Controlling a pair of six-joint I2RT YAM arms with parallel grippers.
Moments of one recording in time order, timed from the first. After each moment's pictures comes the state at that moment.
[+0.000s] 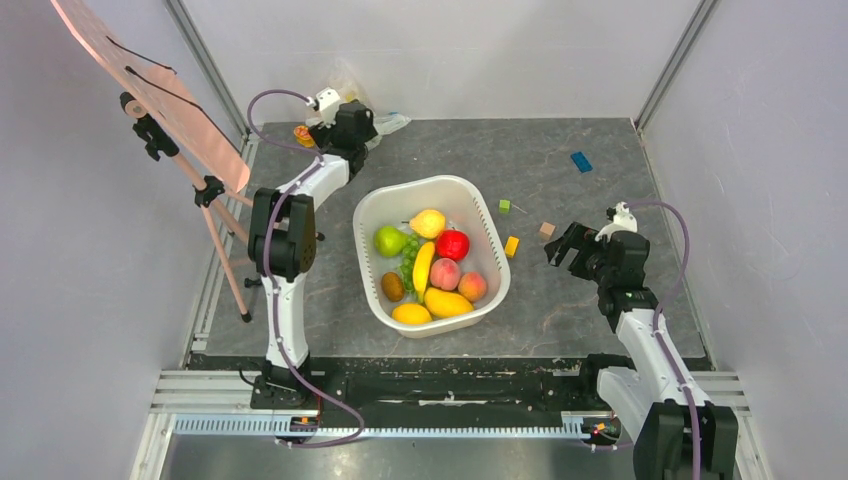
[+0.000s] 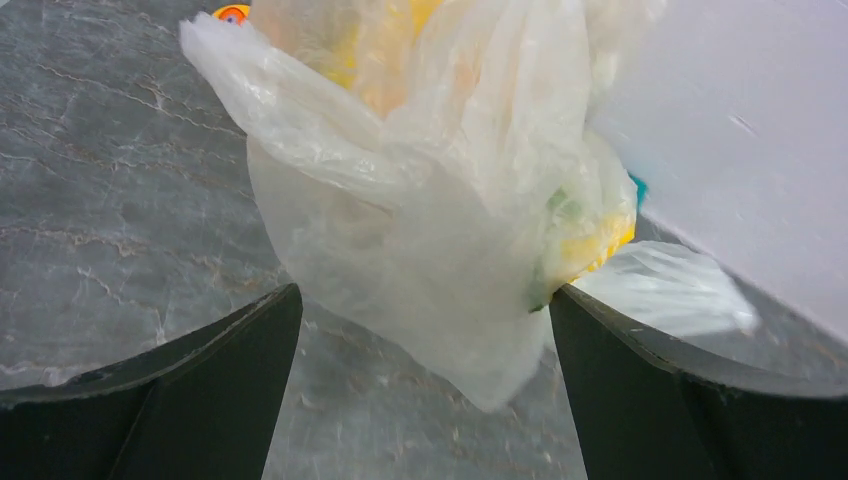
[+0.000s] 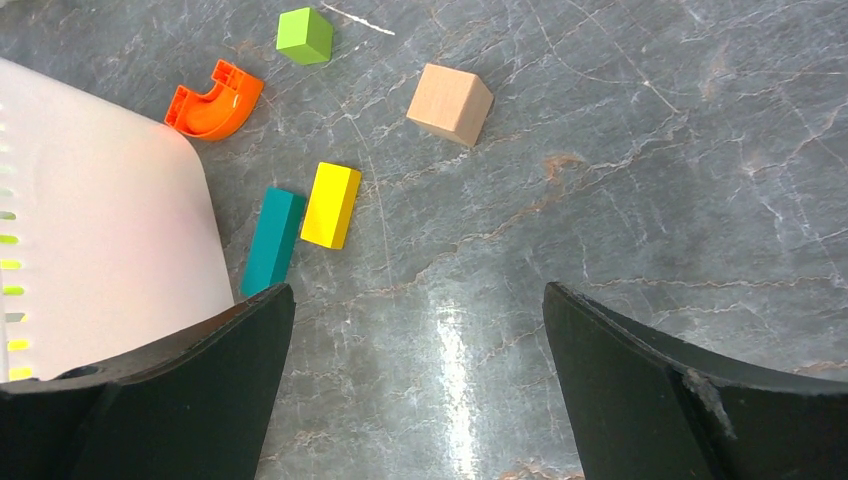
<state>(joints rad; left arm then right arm) -0.25 2.14 1.66 0.05 -0.59 -0.52 -0.08 0.86 0.39 -0.06 -0.22 0.38</state>
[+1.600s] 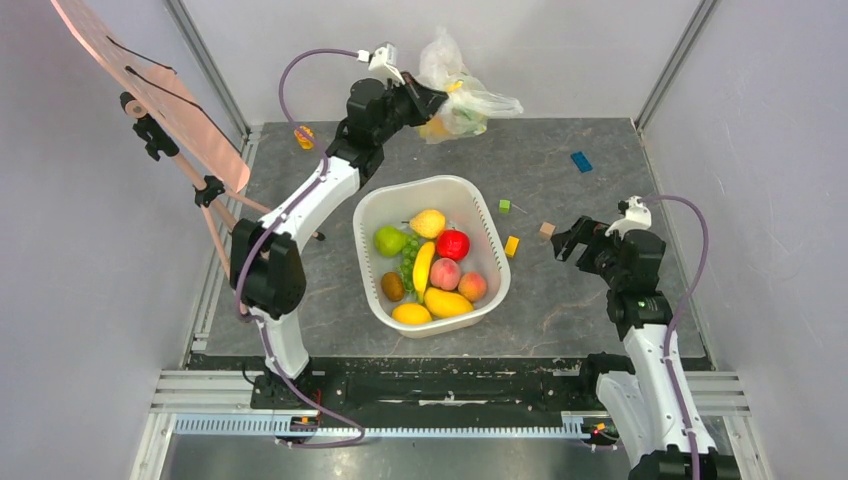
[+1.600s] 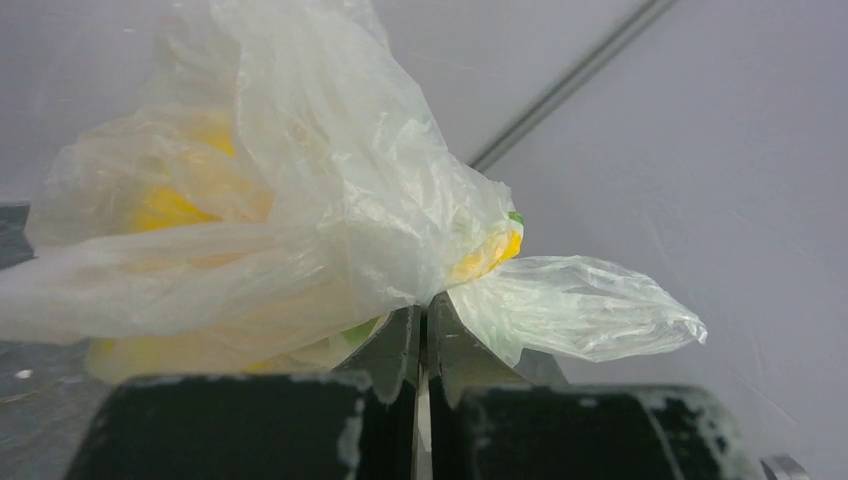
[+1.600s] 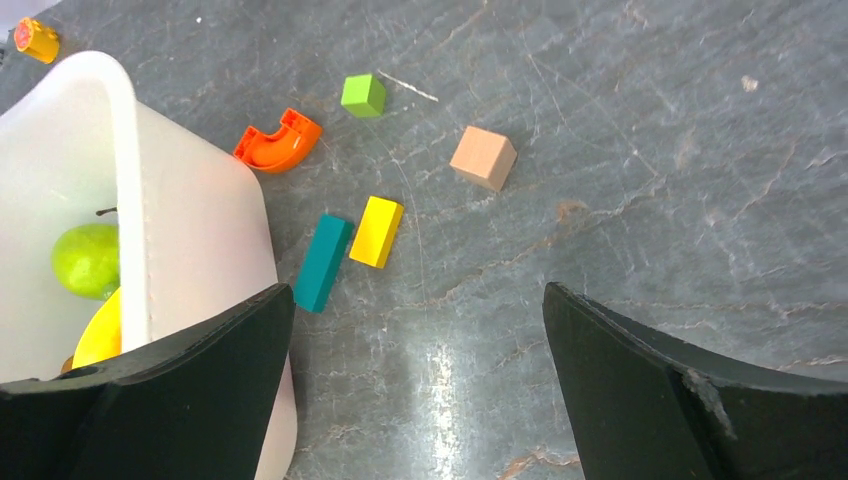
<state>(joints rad) -0.43 1.90 1.69 0.22 0.18 -0.64 -0.08 0.71 0.48 -0.20 -0.23 0.36</state>
